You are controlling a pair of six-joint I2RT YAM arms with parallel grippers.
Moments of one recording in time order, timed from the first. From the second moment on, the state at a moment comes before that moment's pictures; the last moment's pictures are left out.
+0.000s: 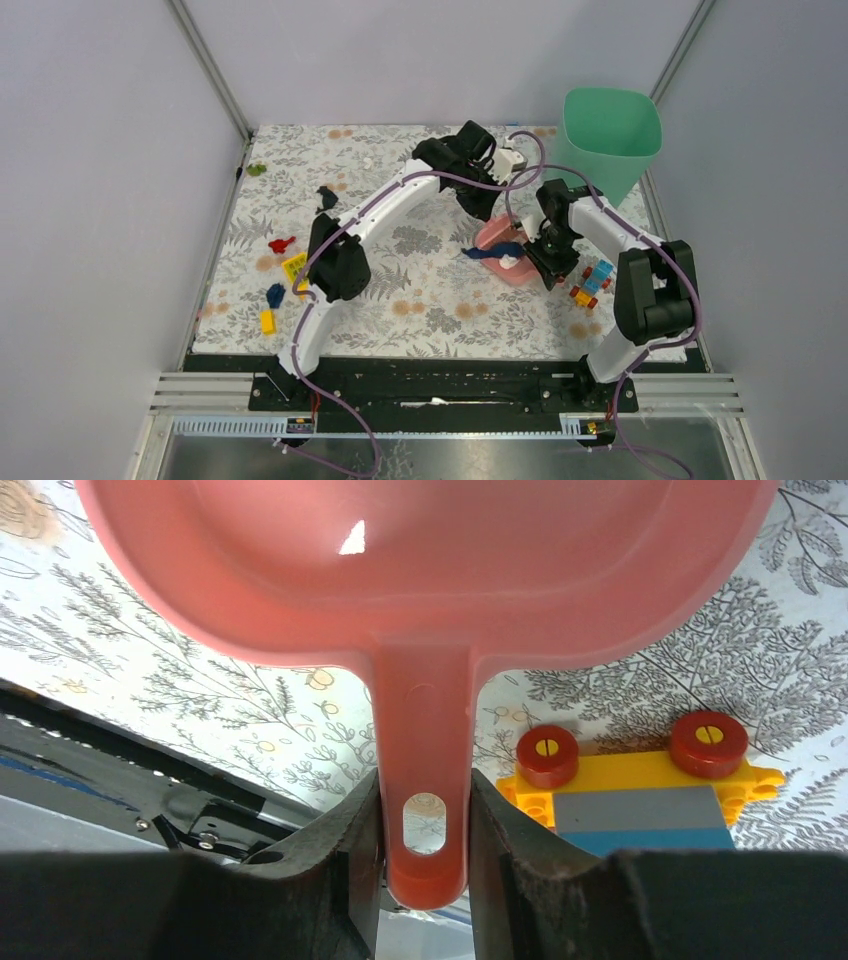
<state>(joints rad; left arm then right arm) -0.76 2.29 2.32 -1.00 0.37 0.20 0.22 1.66 1.13 -1.08 -0.08 -0.43</state>
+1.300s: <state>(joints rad) -0.63 2.06 2.07 -1.13 0.19 0.09 0.26 1.56 1.06 -1.10 0.04 -0.52</state>
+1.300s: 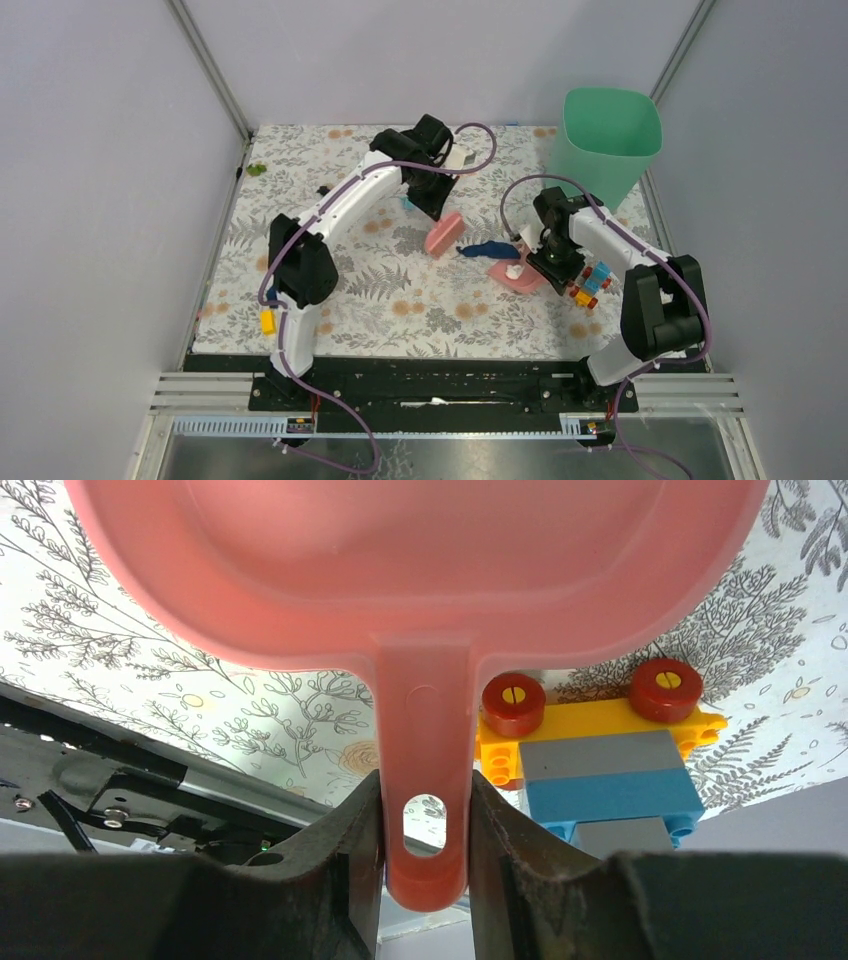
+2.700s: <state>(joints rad) -0.44 2.17 2.33 -1.12 -0.08 0.45 0.33 1.61 1.11 -1.09 -0.10 -0.38</state>
